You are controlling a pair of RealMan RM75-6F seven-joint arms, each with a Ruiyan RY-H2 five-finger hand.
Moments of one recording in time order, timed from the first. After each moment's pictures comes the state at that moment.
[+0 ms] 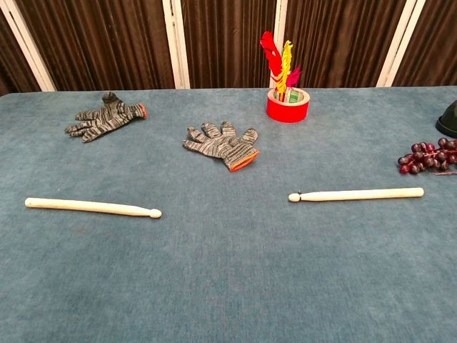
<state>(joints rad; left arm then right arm) -0.07 -1.09 -0.06 -1.64 1.45 1.51 0.08 0.07 -1.17 0.09 -1.58 -1.47 1.52 -0.12</state>
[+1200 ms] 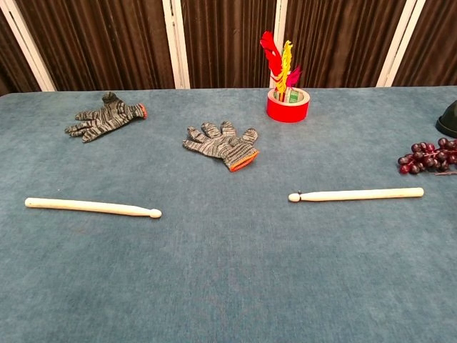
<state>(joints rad) -0.09 -1.14 -0.08 -1.56 1.50 1.55 0.04 0.17 -1.24 0.11 -1.65 -1.42 1.32 -0.13</state>
